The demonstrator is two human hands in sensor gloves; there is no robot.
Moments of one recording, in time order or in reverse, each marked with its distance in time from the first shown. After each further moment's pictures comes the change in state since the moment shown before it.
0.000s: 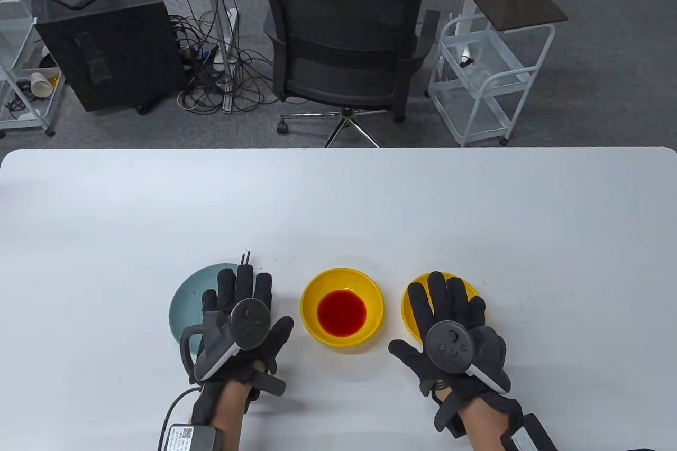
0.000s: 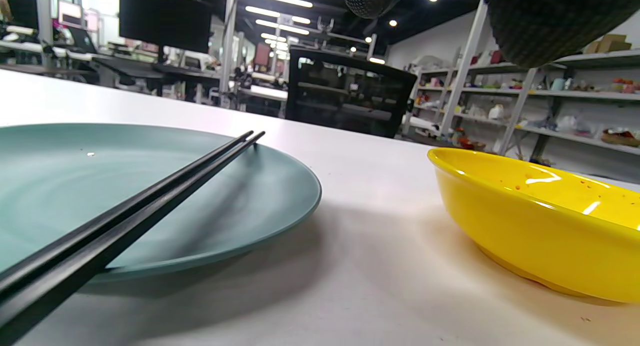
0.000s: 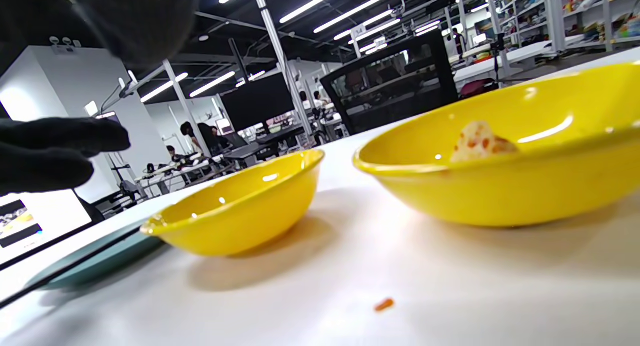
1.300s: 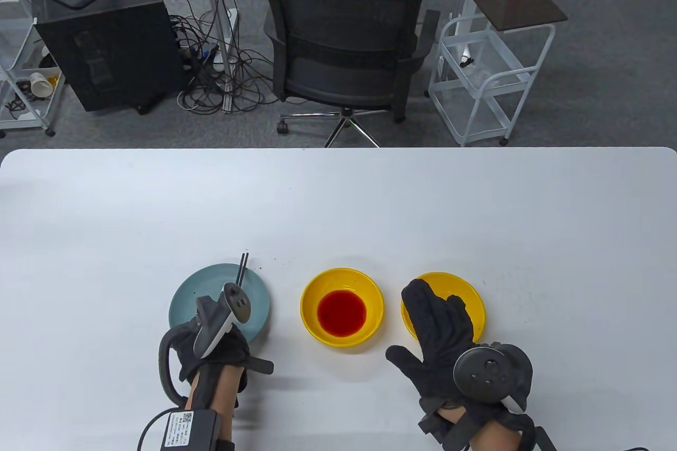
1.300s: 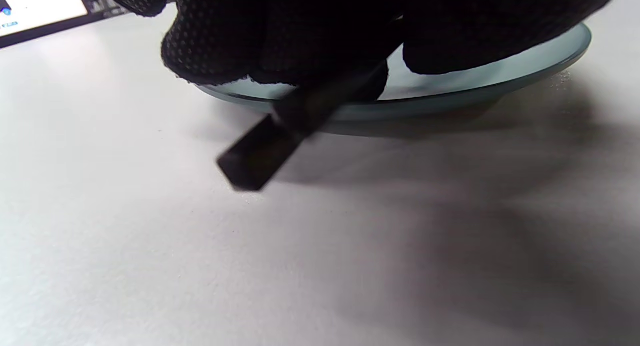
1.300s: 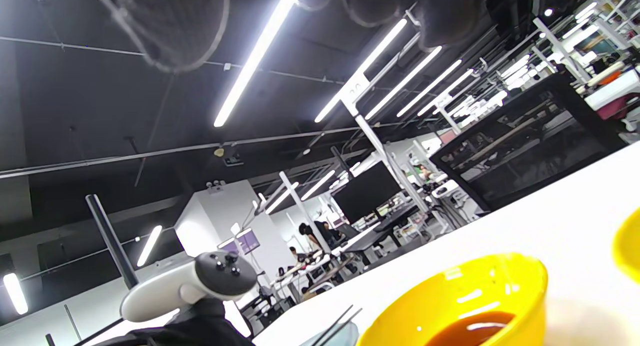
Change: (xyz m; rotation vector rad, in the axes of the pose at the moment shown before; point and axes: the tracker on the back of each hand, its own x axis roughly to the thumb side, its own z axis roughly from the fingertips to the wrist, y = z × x) left_hand -0.042 -0.028 -0.022 -0.314 0.475 -0.227; right_hand 0.029 -0.043 0.029 -0.254 -0.285 -0.353
